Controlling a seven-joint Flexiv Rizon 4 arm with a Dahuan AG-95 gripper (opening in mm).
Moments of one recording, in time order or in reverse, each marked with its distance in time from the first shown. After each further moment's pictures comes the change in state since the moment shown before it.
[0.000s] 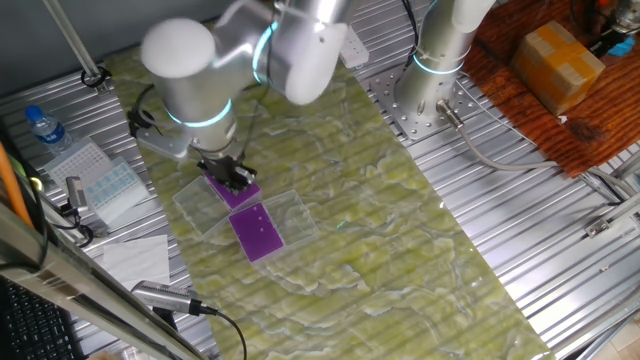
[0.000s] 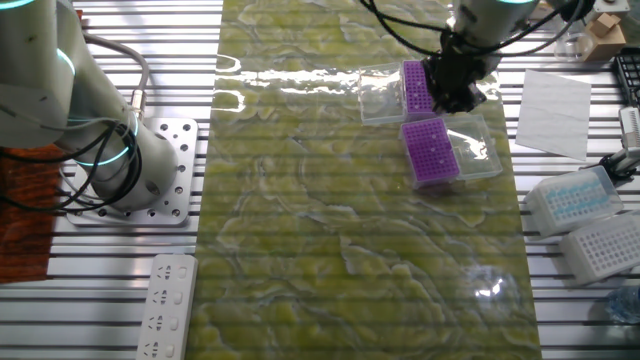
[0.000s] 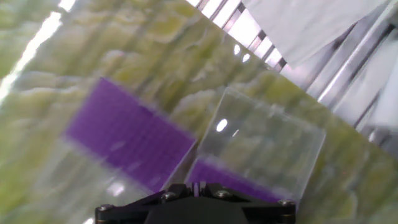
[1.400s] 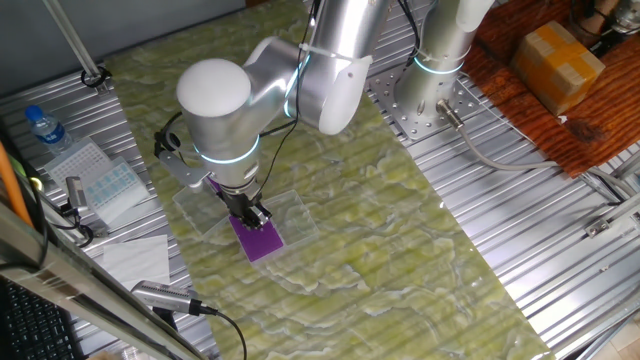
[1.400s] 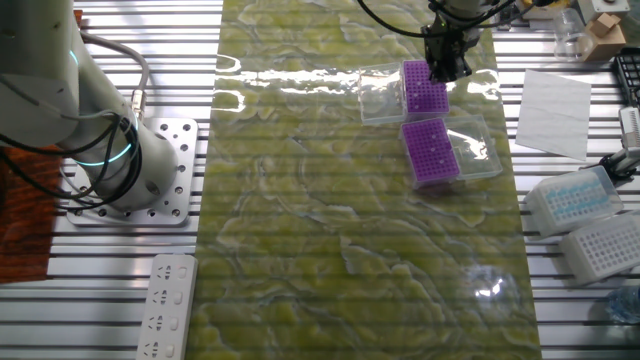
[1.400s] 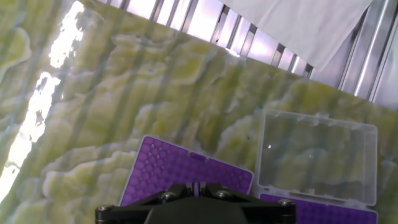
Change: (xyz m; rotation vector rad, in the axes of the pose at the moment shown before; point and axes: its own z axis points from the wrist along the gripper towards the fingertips) arm -0.046 0.057 0.021 -0.009 -0.062 0.242
